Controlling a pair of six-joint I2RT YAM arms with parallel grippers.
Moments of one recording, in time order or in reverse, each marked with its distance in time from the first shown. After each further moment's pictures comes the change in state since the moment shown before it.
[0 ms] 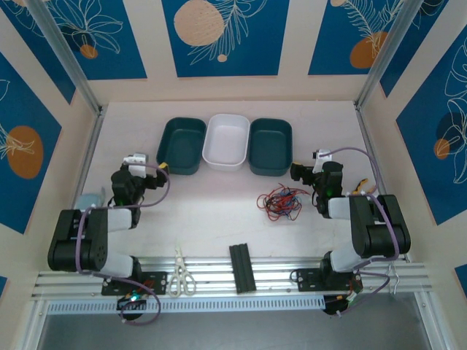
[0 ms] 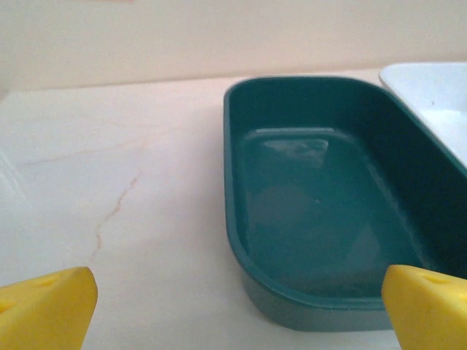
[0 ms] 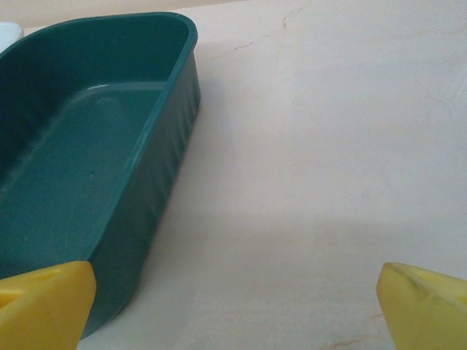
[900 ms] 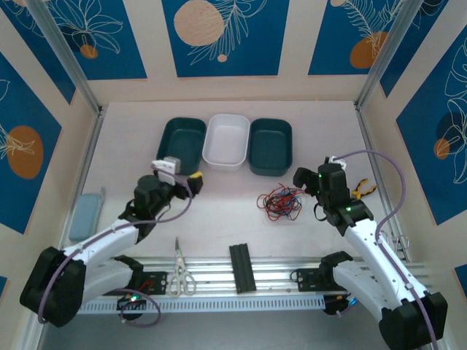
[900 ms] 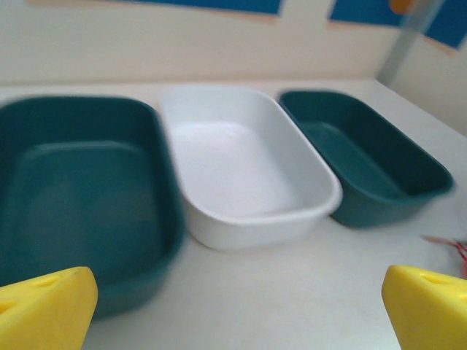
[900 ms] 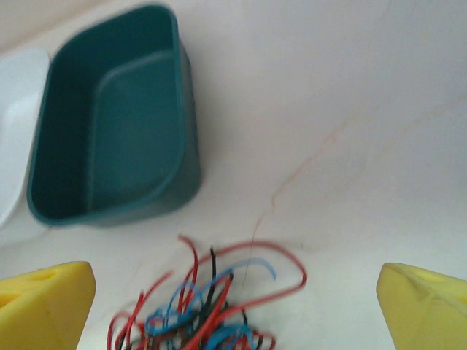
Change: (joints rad) left arm -0.520 -0.328 0.053 -0.405 -0.127 -0.234; right arm 0.307 -0.686 0.249 -1.214 0.348 0.482
